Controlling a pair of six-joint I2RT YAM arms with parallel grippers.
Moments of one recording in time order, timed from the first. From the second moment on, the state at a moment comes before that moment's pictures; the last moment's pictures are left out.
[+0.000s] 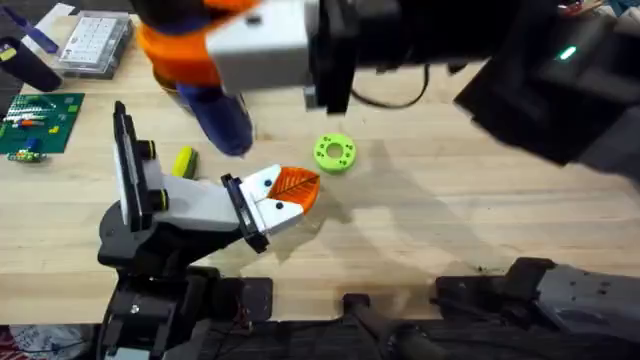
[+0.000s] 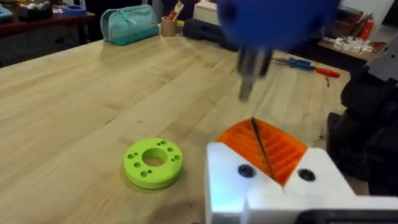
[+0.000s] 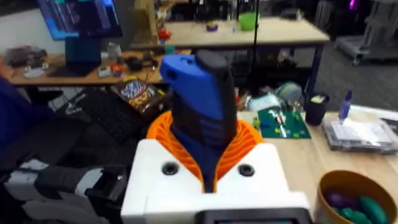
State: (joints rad) left arm -0.09 0.00 0.01 -0.09 1.00 -0.09; right arm 0.80 1.34 1.12 0.34 -0.85 0.14
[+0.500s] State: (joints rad) left arm -0.09 0.00 0.01 -0.09 1.00 -0.09; right arm 0.60 1.34 1.42 -0.18 -0.85 -0.10
